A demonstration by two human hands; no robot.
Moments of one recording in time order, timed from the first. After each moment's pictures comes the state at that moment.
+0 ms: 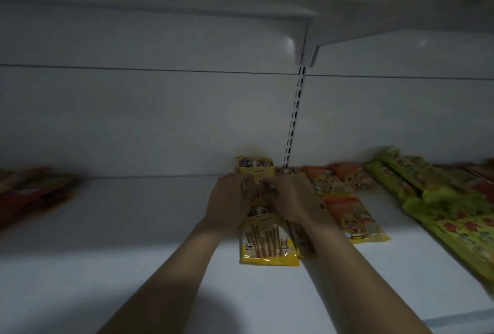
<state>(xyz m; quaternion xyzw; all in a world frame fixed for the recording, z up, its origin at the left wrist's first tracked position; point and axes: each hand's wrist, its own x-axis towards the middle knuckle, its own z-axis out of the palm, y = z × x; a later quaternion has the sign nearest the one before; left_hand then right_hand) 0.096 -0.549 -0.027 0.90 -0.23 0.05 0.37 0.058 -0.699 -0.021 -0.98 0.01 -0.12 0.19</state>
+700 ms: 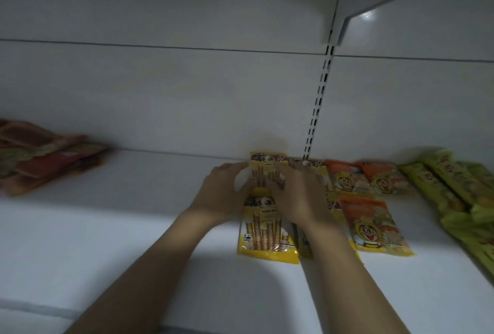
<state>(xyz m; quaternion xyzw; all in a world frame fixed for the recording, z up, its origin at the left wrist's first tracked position) 0.088 -0.534 -0.036 0.93 -0.17 0.06 0.33 0.051 -0.700 -0.027 -0.97 0.03 -0.14 0.21</state>
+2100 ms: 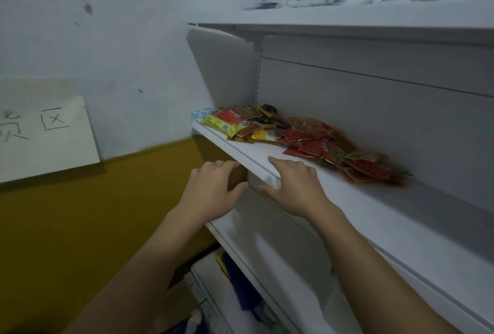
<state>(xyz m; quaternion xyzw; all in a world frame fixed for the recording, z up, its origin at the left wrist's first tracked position) -0.184 0.009 0.001 0.95 0.21 0.18 0.10 -0.066 -0.137 0.017 -0.90 -0.42 -0.06 0.13</state>
